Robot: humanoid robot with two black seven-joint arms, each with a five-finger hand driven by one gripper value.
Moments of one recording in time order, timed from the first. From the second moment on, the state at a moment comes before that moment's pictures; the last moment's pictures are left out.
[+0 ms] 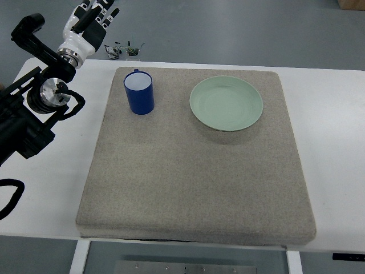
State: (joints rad) left arm -0.94 0.27 -0.77 -0.64 -0.10 -0.19 -0.31; right arm 0.04 0.00 0.03 0.19 0.02 -0.09 0.01
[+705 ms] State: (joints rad) left arm -0.94 0.27 -0.75 -0.62 -0.08 -0.20 -0.31; right arm 0.04 0.00 0.03 0.19 0.02 -0.09 0.01
